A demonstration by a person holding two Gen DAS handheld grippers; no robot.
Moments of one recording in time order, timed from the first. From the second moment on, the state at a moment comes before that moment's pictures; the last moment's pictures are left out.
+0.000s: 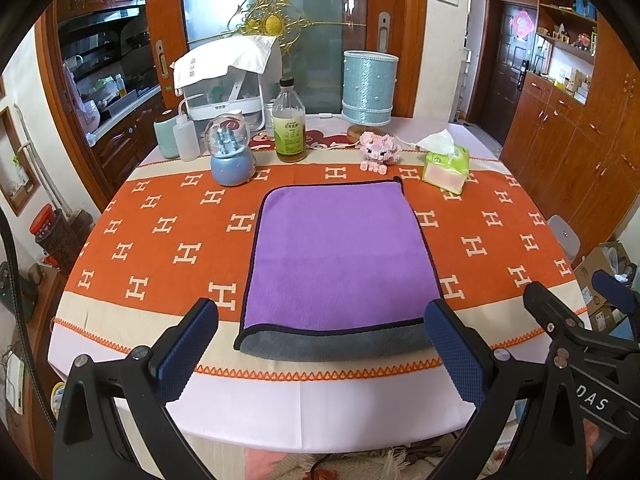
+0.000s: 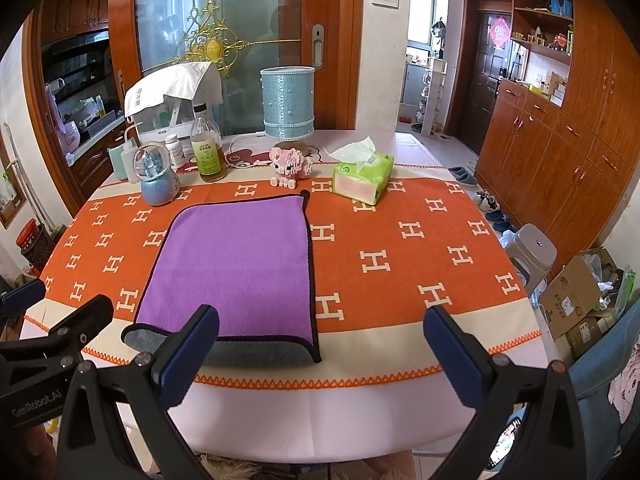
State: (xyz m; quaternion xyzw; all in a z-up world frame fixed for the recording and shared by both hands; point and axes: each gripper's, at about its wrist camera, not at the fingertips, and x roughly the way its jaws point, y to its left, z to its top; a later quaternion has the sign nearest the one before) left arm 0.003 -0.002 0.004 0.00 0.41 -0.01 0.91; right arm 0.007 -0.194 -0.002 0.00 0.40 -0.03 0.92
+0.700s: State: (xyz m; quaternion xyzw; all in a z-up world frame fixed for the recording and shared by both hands) left arm 0.011 -0.005 0.004 0.00 0.41 -0.01 0.91; right arm 0.004 -0.191 -0.008 0.00 0.40 -0.02 0.92
